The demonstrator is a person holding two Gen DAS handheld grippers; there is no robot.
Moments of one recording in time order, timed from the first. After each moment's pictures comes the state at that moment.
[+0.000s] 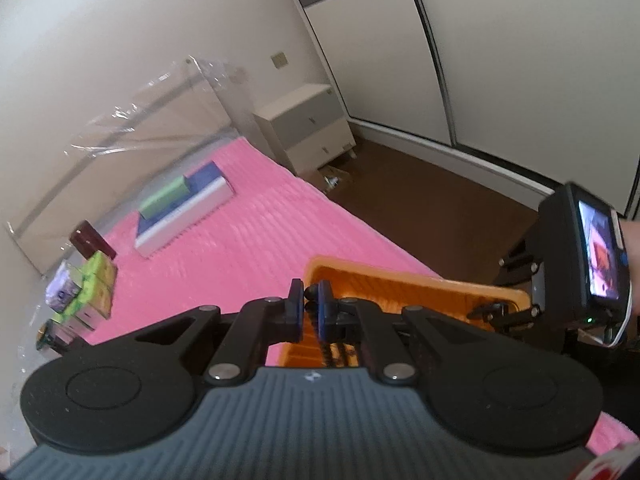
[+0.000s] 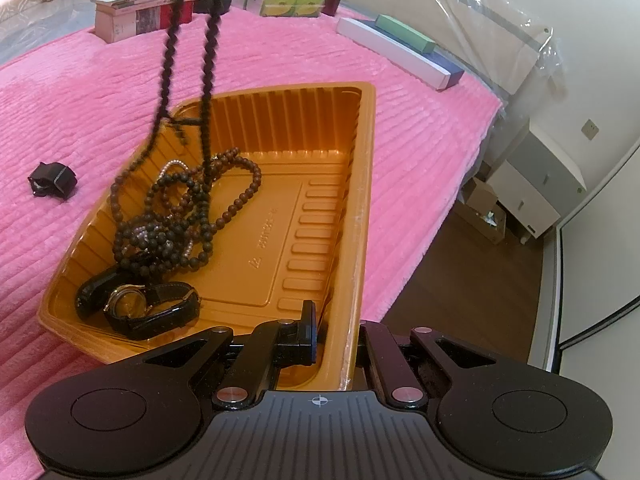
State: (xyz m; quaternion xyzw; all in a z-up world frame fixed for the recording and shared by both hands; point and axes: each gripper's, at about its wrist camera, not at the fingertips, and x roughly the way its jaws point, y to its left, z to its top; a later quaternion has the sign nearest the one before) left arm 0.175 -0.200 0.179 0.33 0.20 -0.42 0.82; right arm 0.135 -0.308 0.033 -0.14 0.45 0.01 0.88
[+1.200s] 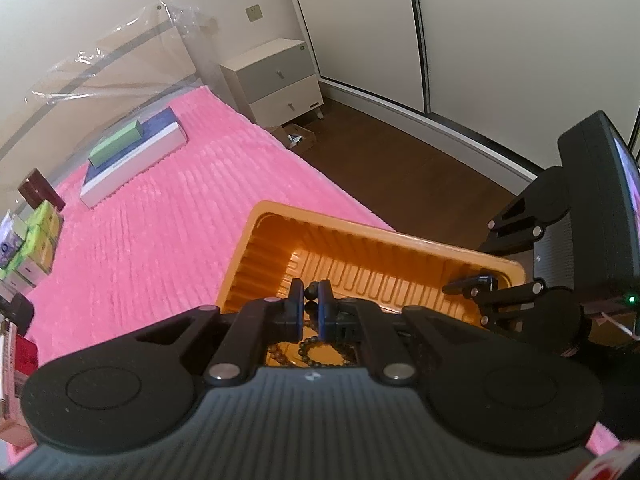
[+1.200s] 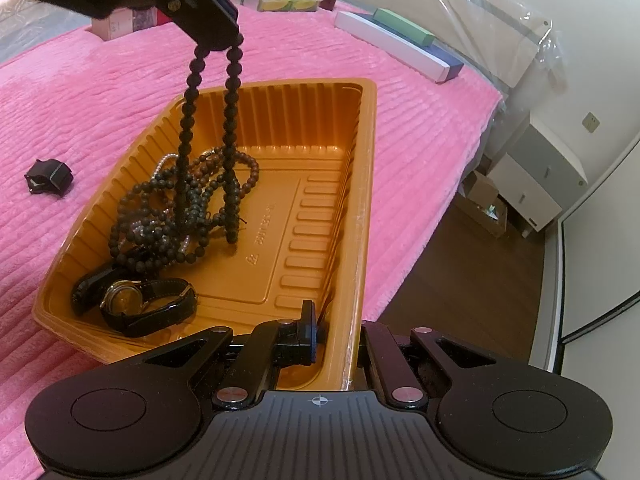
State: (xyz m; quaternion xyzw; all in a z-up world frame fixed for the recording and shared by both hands) left arm 0.196 -0.225 0.115 0.31 0.28 -0.44 0.80; right arm 0.136 -0.312 0.029 -0.14 0.45 0.01 0.88
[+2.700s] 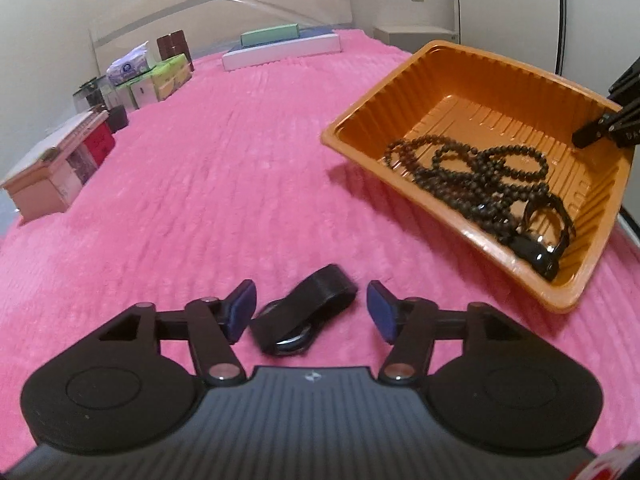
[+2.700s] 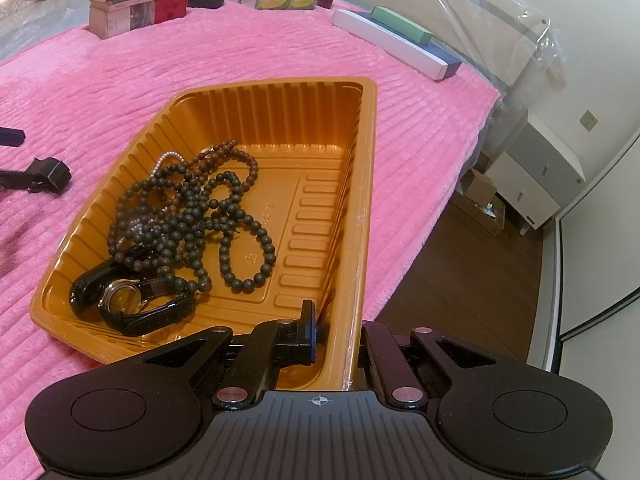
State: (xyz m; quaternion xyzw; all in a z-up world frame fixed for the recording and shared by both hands) left arm 0.173 -0.038 -0.018 0.17 0.33 -0.27 0.89; right arm 0.135 -0.314 0.030 -0.14 0.46 0.00 0.88
